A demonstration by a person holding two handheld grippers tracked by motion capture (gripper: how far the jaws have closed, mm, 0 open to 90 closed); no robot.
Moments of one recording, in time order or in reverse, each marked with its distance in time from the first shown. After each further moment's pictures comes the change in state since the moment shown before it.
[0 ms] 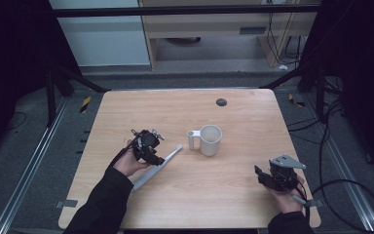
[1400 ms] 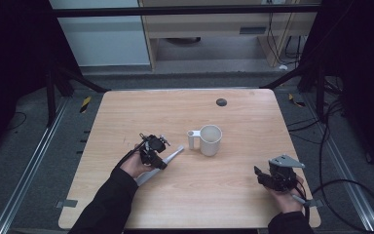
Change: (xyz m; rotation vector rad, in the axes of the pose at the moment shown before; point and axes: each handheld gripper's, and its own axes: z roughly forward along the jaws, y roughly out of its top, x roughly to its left) left arm -0.005 0.003 0.028 0.091 -0.067 0.023; right arm 0.000 0.000 0.002 0.022 0.007 -0.007
